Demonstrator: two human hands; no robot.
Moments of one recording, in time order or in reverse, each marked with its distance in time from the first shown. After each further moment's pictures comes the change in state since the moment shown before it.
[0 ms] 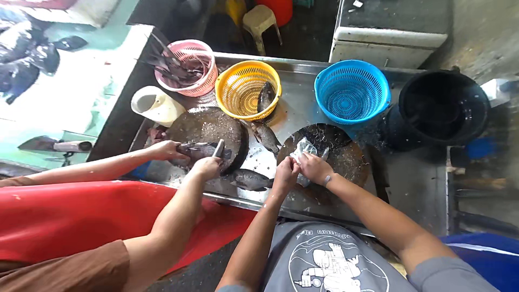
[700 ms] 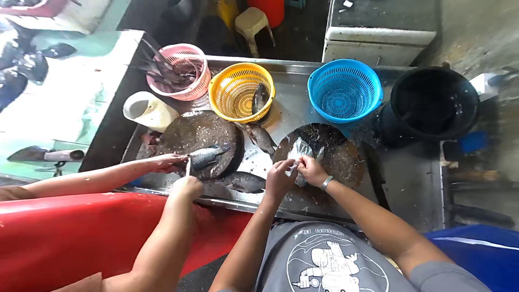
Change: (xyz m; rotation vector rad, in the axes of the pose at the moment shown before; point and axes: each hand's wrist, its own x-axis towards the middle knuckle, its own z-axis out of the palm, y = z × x) left_hand -0.017 0.006 -0.009 0.122 0.187 0.312; right_hand -0.013 -0.004 0.005 0.696 0.033 0.361
